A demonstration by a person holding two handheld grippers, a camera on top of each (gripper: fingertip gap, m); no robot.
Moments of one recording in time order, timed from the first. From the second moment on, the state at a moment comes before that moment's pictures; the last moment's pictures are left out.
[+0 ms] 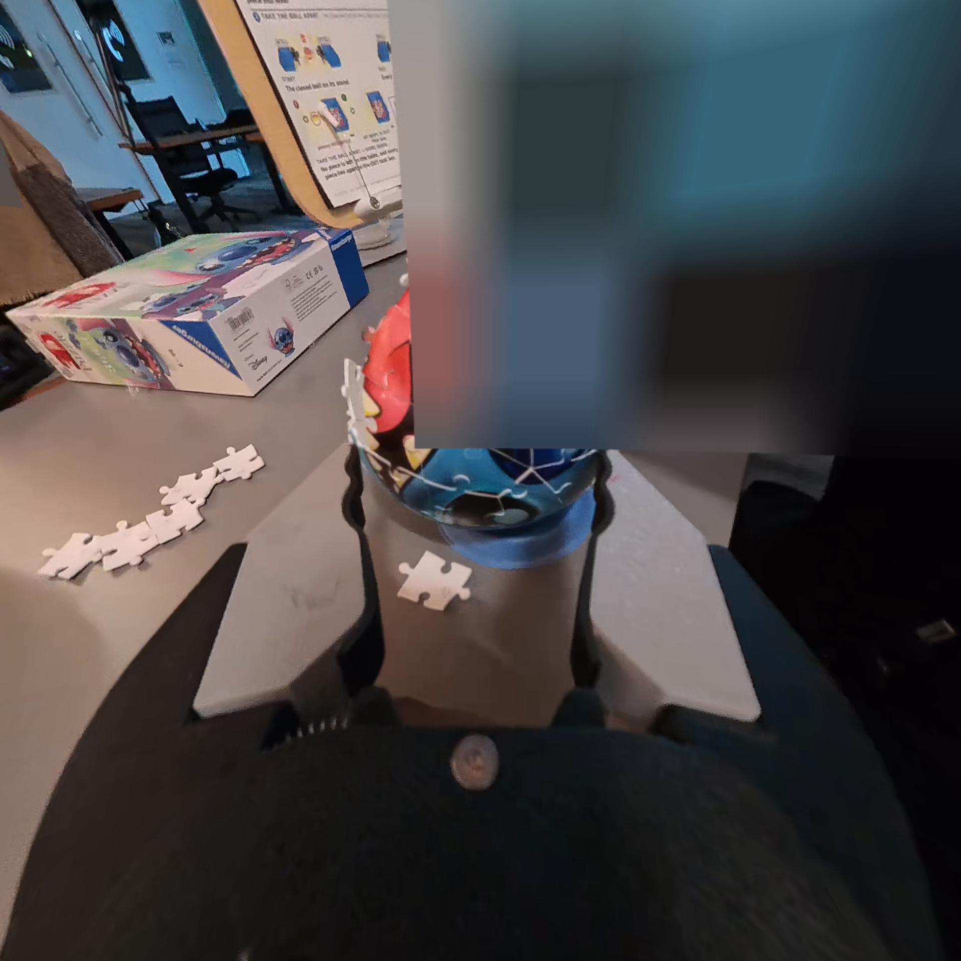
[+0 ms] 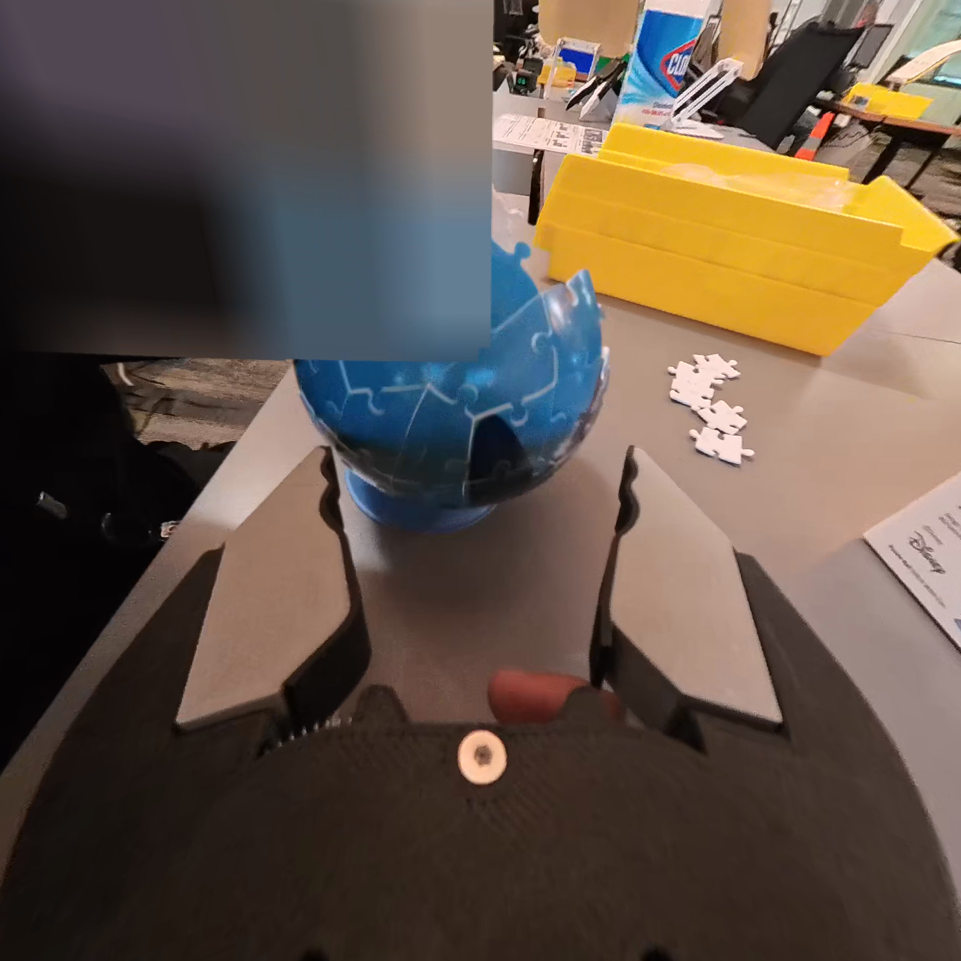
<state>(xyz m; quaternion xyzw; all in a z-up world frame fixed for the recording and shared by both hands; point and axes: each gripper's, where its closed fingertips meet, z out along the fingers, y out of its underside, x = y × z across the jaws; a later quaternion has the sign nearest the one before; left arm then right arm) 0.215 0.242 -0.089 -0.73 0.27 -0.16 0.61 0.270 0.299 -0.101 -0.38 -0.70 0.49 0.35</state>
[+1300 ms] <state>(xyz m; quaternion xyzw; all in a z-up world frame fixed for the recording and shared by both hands) 0.175 0.255 -0.162 -0.83 0.36 -0.03 0.43 0.286 0.313 -0.102 -0.42 -0.68 0.45 0.39</state>
